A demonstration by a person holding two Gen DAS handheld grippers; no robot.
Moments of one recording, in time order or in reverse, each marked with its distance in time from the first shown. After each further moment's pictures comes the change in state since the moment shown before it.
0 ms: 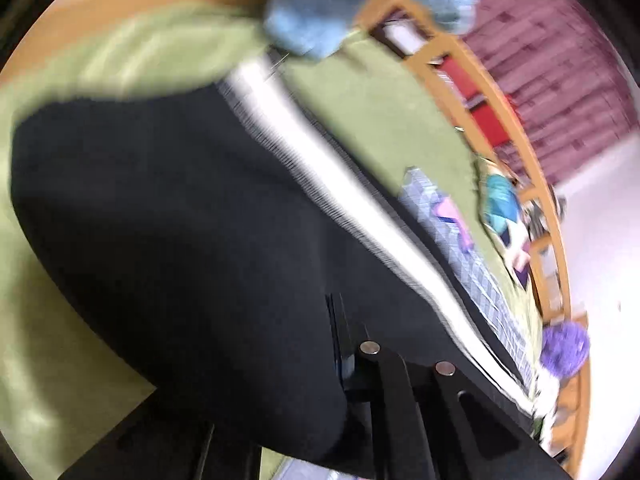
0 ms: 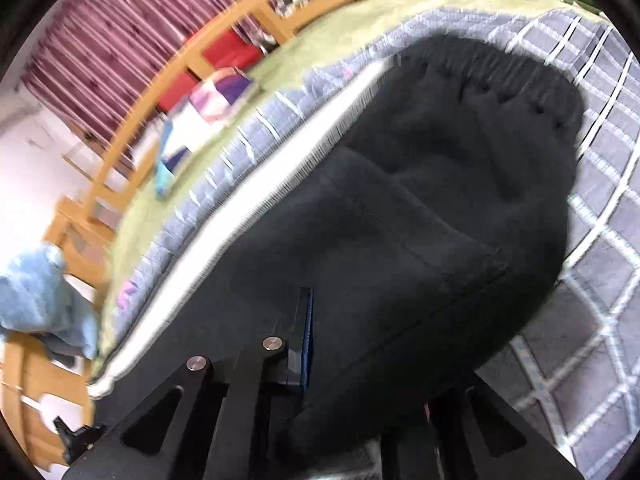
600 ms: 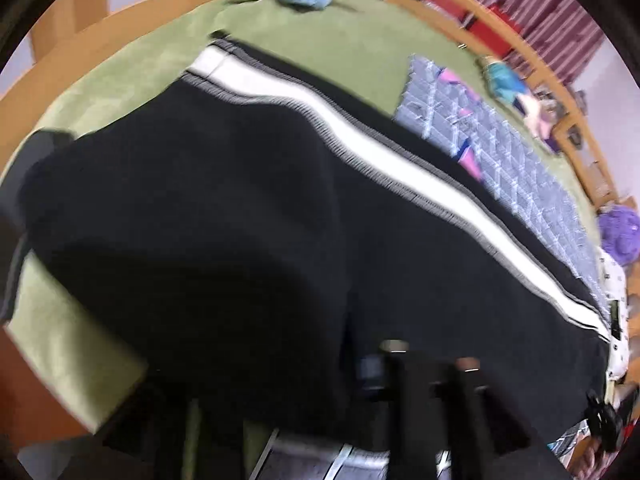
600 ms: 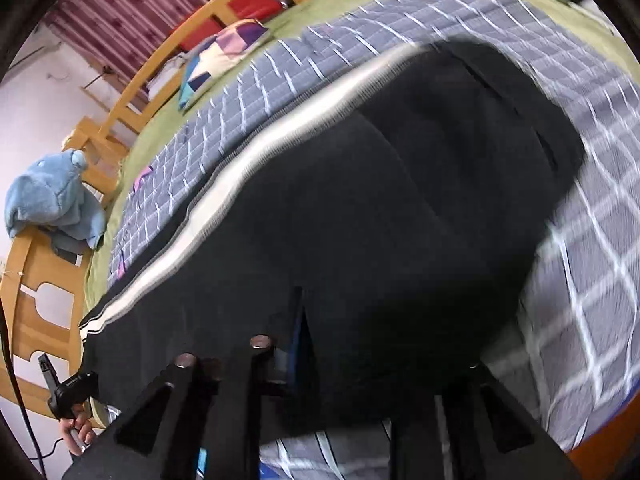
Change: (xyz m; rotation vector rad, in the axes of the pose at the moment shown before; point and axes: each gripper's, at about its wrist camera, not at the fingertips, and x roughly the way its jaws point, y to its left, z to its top) left arm -0.114 0.041 -0.163 0.213 0.148 0.252; right arm -0.142 -0.079 -0.124 -0.133 0.200 -0.031
